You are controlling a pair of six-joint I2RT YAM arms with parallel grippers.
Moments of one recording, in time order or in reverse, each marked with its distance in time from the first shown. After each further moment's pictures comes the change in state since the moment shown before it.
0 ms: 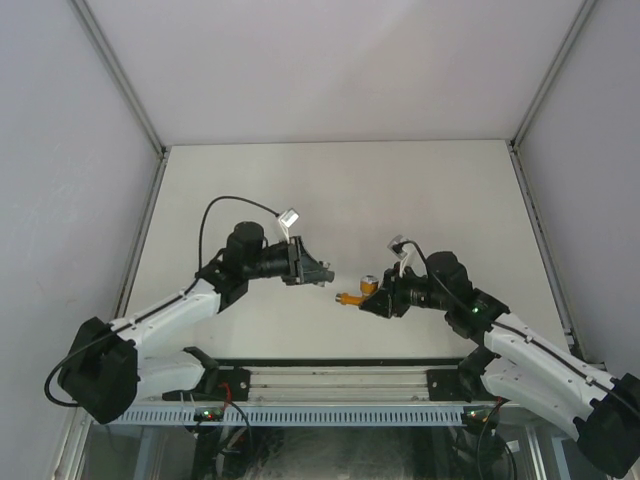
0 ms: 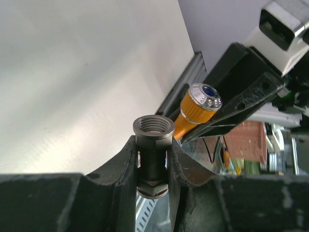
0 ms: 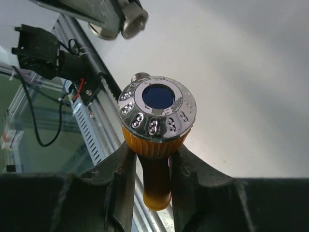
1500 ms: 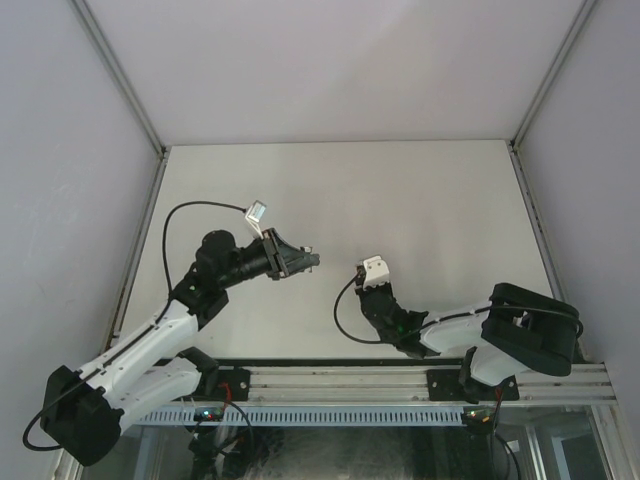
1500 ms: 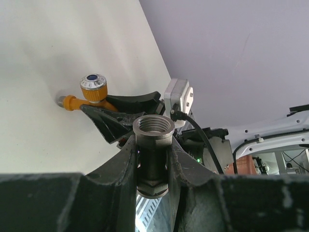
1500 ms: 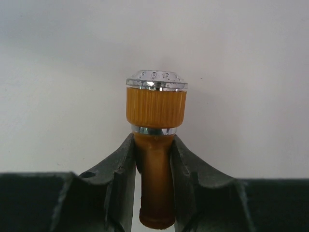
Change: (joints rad) left arm 0.027 -0.241 -0.037 0.019 -0.135 -0.098; right arm 0.460 0.660 -0.106 0.763 1.304 -0.243
